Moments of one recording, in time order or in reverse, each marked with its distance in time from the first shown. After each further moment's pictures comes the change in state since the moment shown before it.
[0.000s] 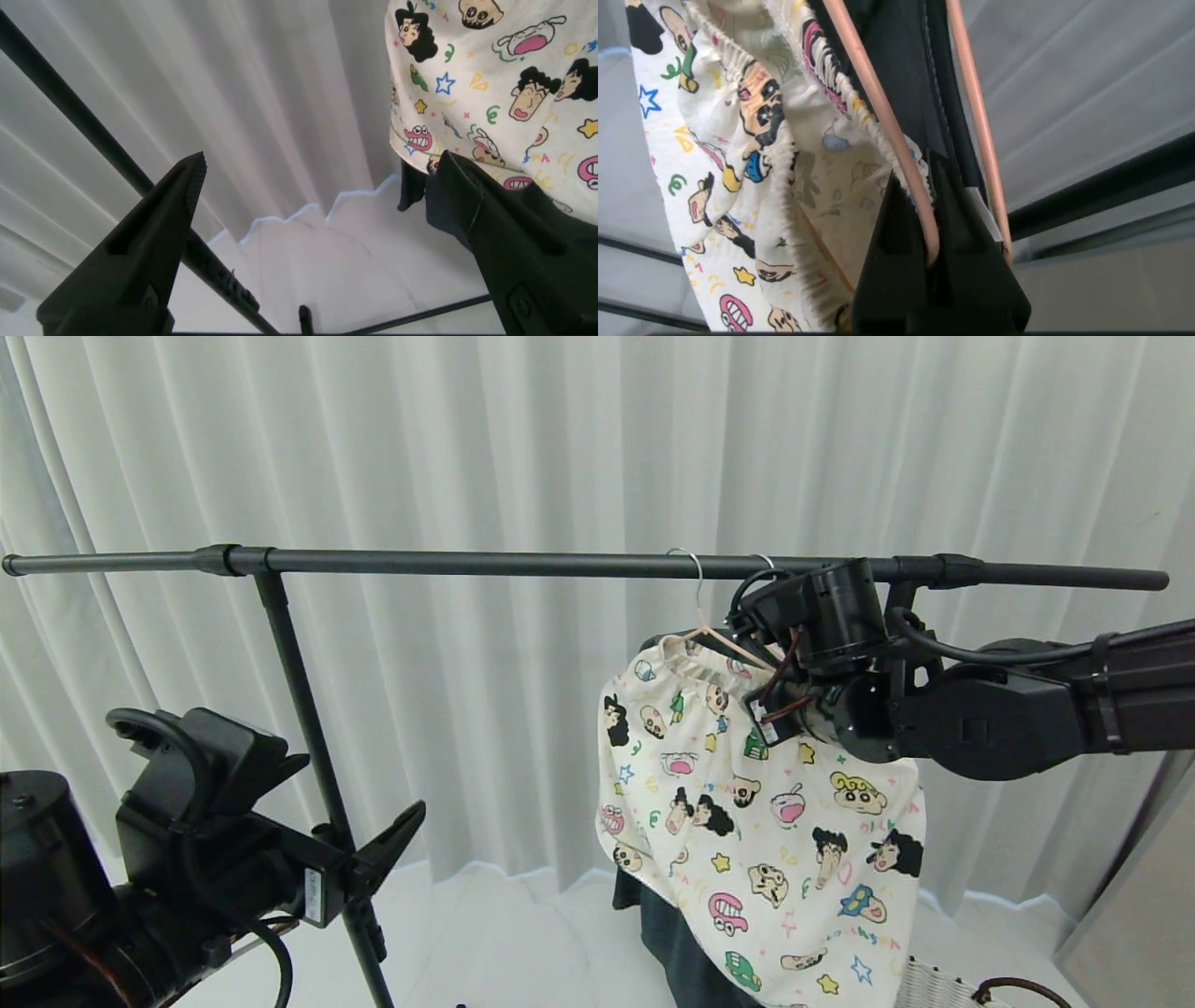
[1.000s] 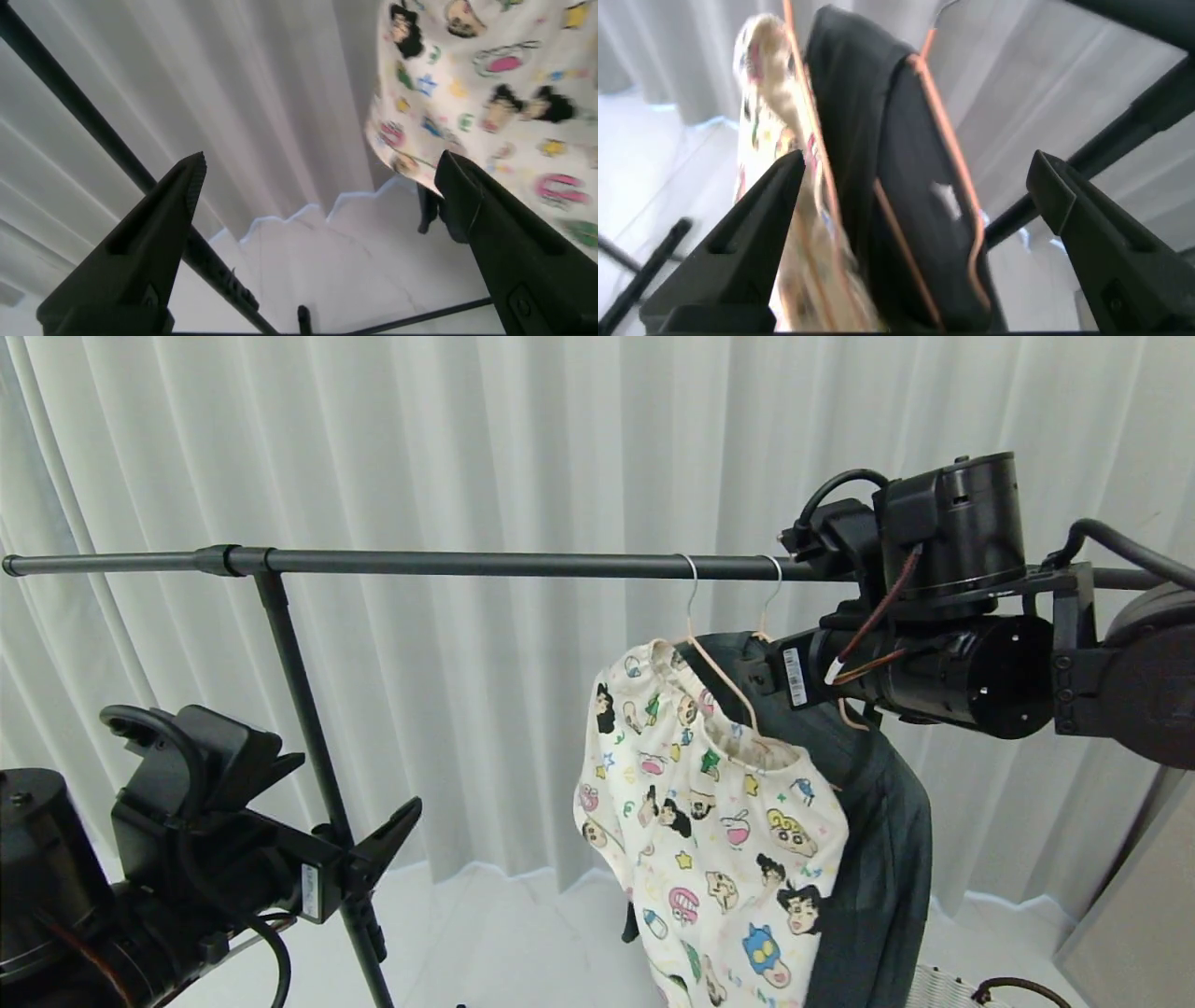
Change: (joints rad) left arm 0.011 0.000 -0.001 -0.001 0.003 -0.011; right arm 0.067 -0.199 0.020 0.067 0.124 0.145
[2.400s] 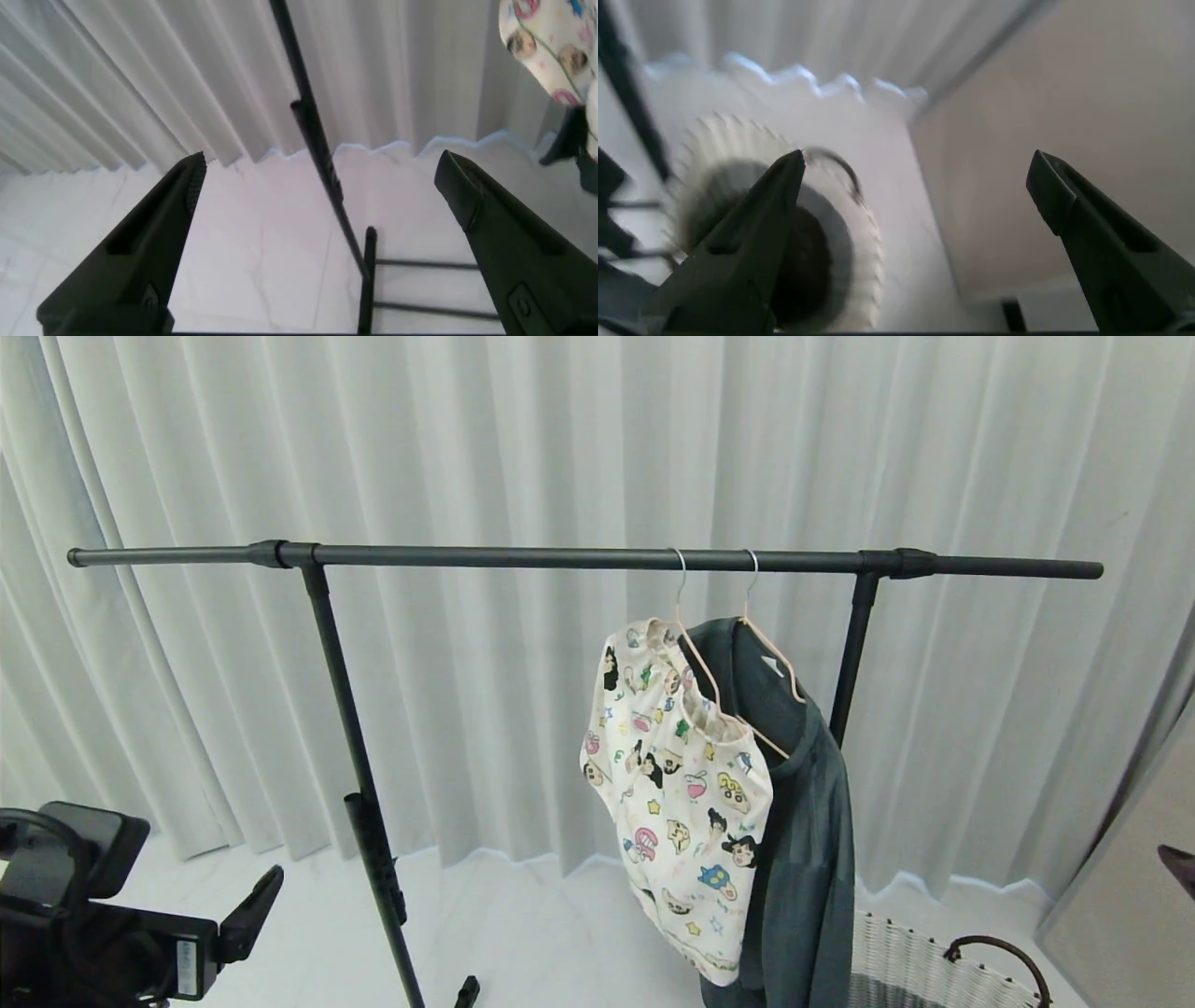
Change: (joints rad) left arm 0.265 -0.145 0.225 0.005 0.102 0.032; right arm -0.752 -0.656 0.829 -0.065 0.042 -0.319
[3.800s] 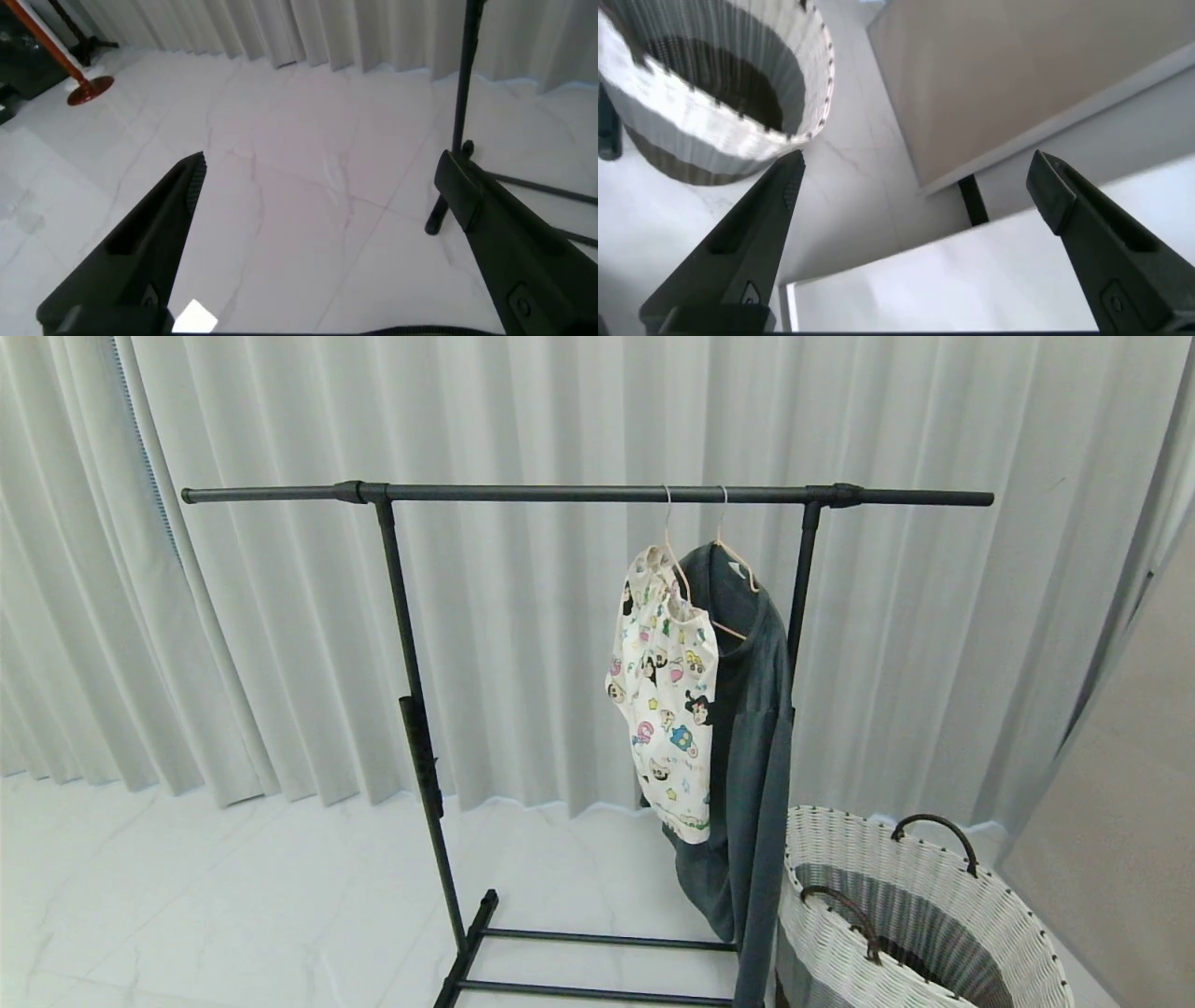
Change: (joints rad) left arm 0.183 -0.656 0.042 0.622 0.204 -0.044; right arm -0.085 -0.413 0.435 -0.051 0.000 -0.099
